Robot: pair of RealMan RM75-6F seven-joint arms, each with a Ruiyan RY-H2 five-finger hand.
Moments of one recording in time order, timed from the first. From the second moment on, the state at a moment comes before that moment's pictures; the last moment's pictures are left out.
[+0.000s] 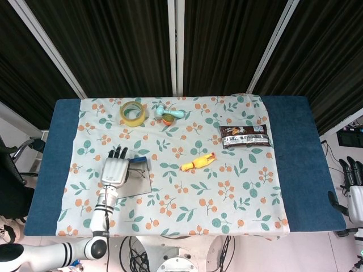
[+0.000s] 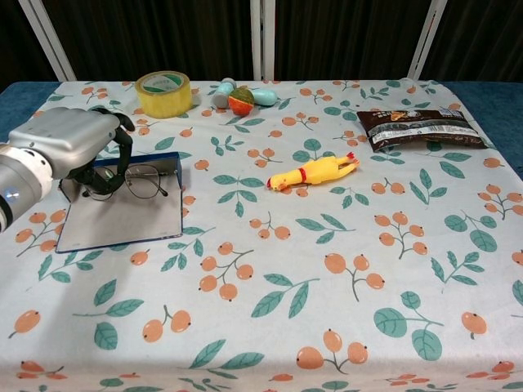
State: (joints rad) left arm -0.60 -1.77 -0.20 -1.47 0.95 1.24 0.86; right arm 0.02 -1.12 0.11 -1.53 -1.43 1.53 0.00
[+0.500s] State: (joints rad) left arm -0.62 -1.81 -0.21 -1.46 0.88 1.28 0.92; right arm 0.01 -1.12 0.10 -1.52 -1.42 1.52 0.01
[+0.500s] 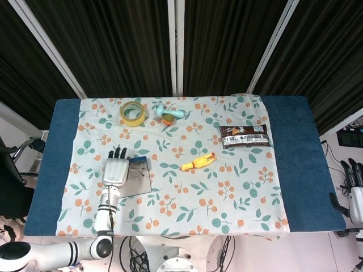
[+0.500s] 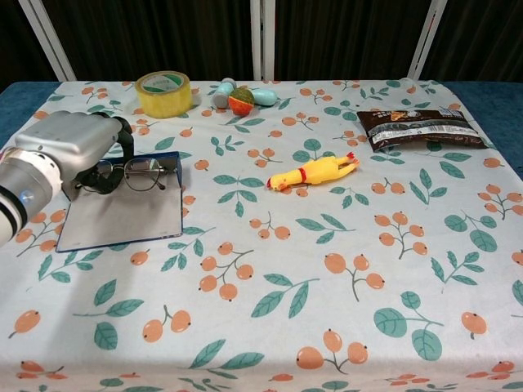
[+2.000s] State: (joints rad) left arm -0.66 -1.83 -0.24 -1.30 0.97 1.18 0.75; right arm 0.01 -1.13 0.11 -1.52 -1.41 1.51 0.00
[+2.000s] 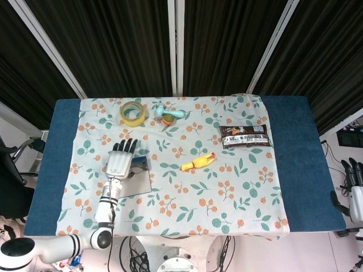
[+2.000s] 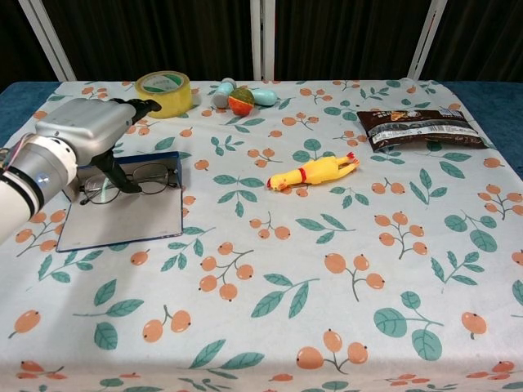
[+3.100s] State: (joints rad) left arm -0.66 -1.80 -0.21 -1.24 1.01 1.20 0.74; right arm 0.02 -1.12 0.10 -1.54 -1.41 1.50 -0.01
